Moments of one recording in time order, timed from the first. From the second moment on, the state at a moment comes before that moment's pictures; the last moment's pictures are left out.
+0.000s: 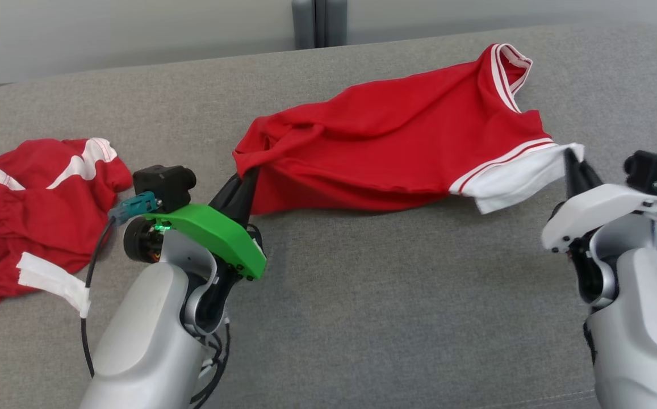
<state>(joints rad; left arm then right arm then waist) -0.53 0.11 -0.39 0.46 -0.65 -0.12 0.02 -0.45 -0.05 -0.19 0.43 0.17 0.13 0.09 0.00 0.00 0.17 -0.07</state>
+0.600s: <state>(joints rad) -0.68 0.15 -0.42 0.13 -0.86 -0.11 0.13 -0.60 -0.09 -0.21 -0.11 0.17 0.13 0.31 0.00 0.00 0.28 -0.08</state>
